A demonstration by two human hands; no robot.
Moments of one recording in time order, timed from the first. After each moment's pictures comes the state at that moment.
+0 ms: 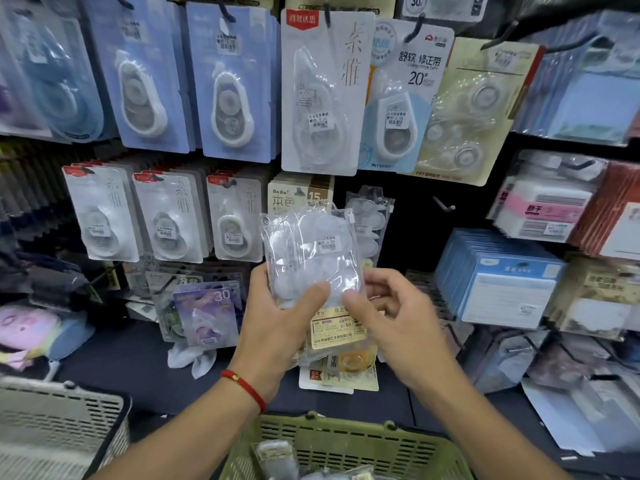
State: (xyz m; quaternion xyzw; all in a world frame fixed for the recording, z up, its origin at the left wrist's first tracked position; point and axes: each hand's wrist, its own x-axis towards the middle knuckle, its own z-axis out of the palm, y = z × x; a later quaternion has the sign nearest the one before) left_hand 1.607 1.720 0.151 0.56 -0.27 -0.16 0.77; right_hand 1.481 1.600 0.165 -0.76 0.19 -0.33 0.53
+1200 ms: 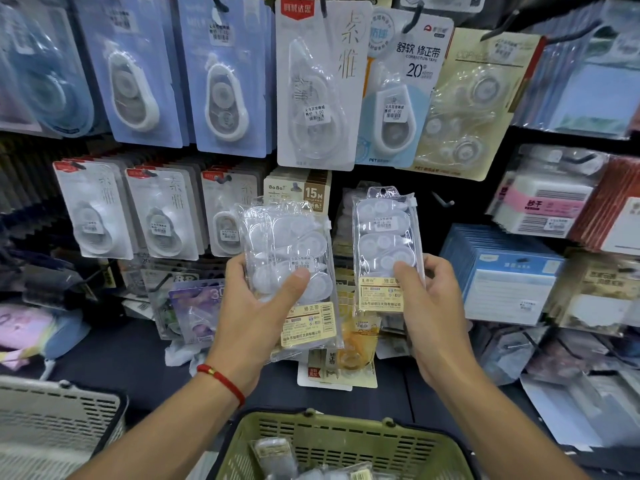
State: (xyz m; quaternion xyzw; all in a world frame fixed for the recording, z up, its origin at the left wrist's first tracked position) left_hand 1.629 1.726 0.145 0.59 -0.25 -0.12 0.76; right_hand 1.483 1.580 0.171 -0.65 0.30 -0.44 0.55
